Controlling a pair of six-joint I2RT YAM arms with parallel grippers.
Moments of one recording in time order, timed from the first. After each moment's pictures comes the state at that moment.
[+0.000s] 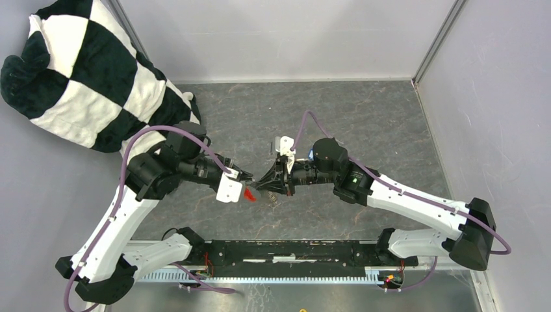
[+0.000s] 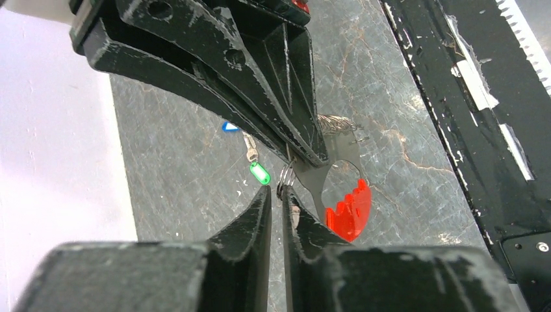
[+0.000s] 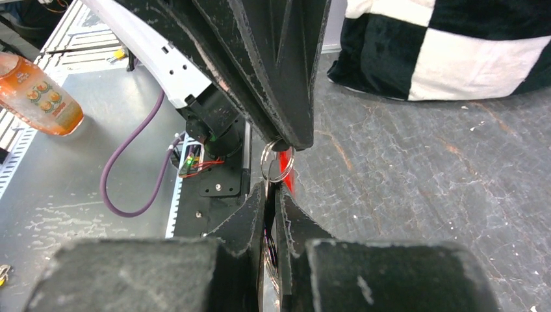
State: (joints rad) left arm -0.64 0.96 1.37 -1.15 0.73 1.23; right arm 1.03 1.21 0.98 0.09 -0.54 0.03
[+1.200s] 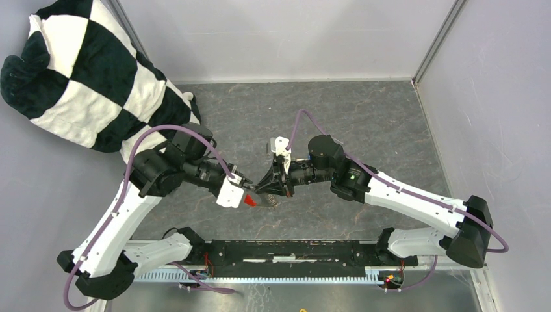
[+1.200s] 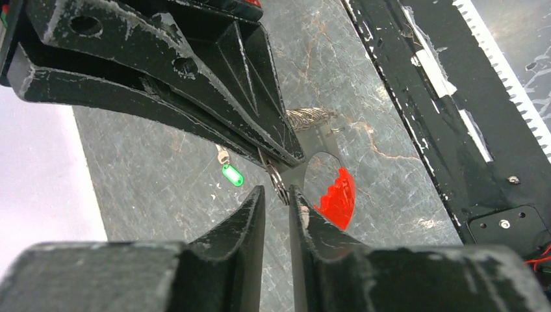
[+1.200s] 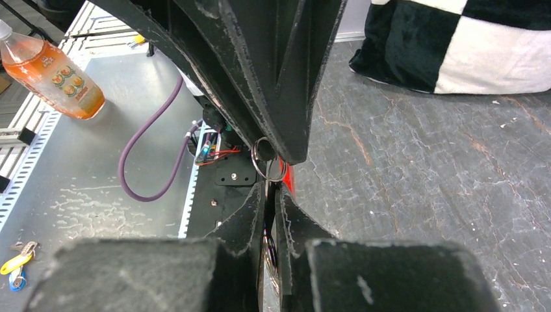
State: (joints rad) left arm -0.67 0.99 1.39 -1.26 0.74 1.28; right arm 1.03 1.24 1.03 0.02 -0.61 0.03
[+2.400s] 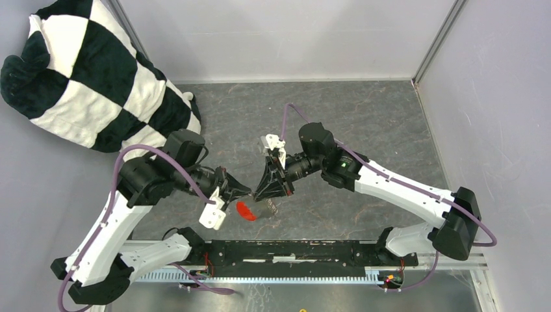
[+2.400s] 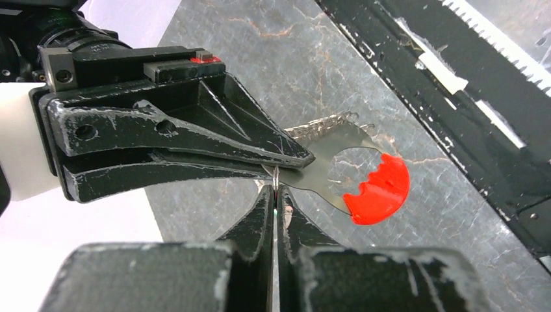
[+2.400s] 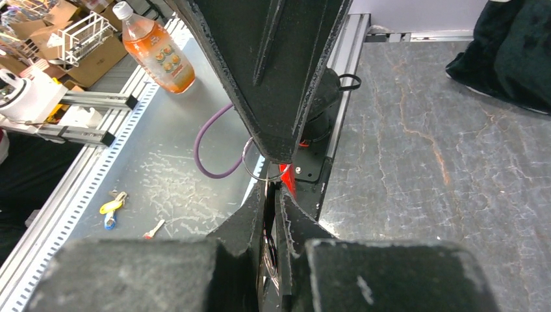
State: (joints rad) left arm -0.70 0.92 1.39 -1.31 0.81 1.53; right arm 0.97 1.35 1.15 -0.05 -0.93 0.05
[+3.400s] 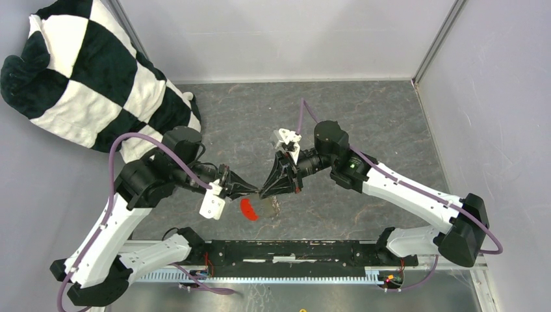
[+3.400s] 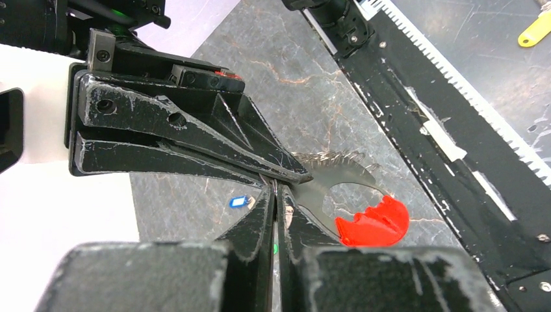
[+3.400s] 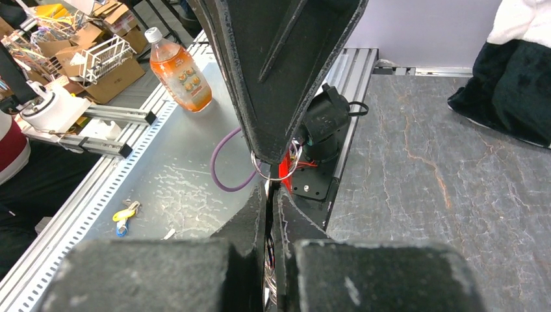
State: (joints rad) left arm -0.70 0.92 1.38 -1.14 0.94 1.25; right arm 0.91 1.28 1.09 0.10 -1.05 0.15
